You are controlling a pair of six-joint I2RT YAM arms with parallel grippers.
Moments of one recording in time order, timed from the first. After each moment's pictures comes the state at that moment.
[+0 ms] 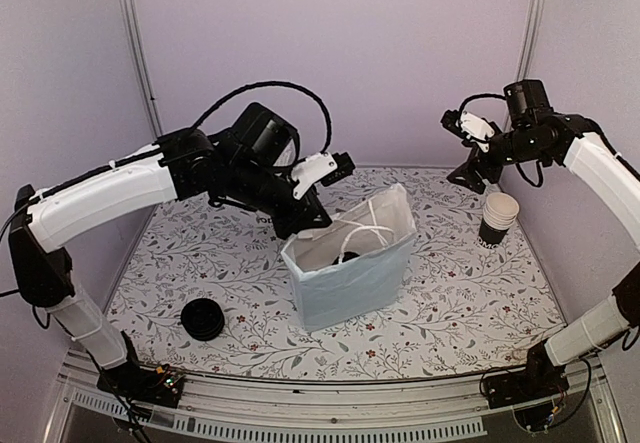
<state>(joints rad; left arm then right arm) -0.96 1.62 1.61 -0.77 0.17 0.21 0.27 1.40 1.50 -0.80 -0.26 -0.77</state>
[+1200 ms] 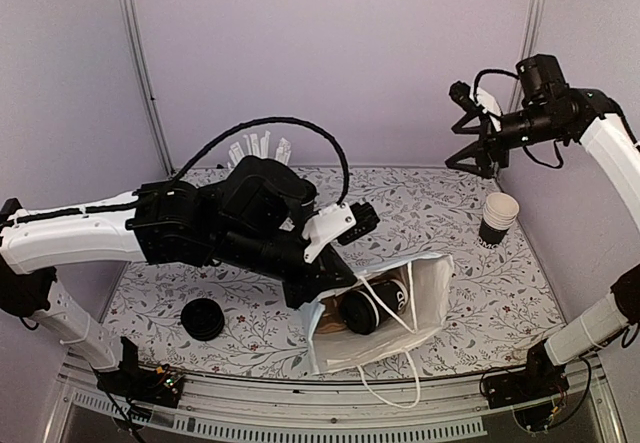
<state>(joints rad) -1.30 1.47 1.40 -0.59 0.04 -0.03 0.28 1.42 1.69 -1.02 -0.57 -0.77</state>
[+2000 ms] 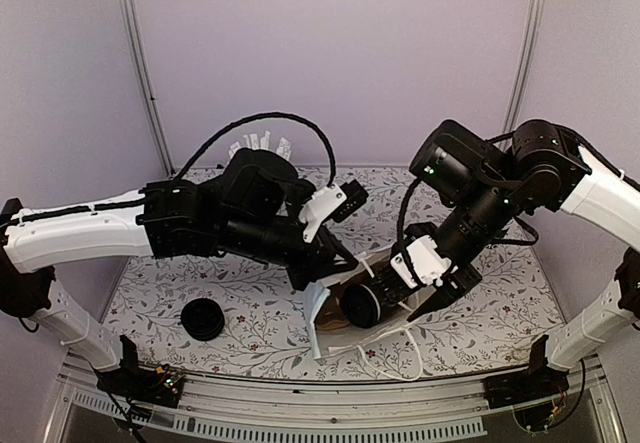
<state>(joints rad) -1.20 1.47 1.34 -0.46 0.12 -0.15 1.17 1.44 1.68 -1.35 -0.35 -0.97</state>
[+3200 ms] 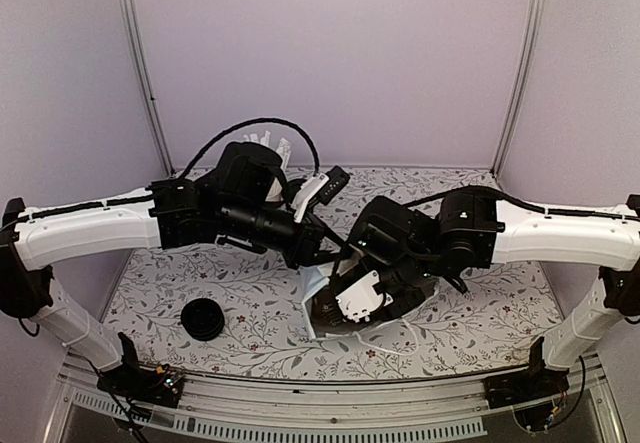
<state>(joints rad) -1.05 1.46 1.25 -0.30 0.38 -0.29 1.25 1.56 1.39 -0.96 0.20 -0.94</state>
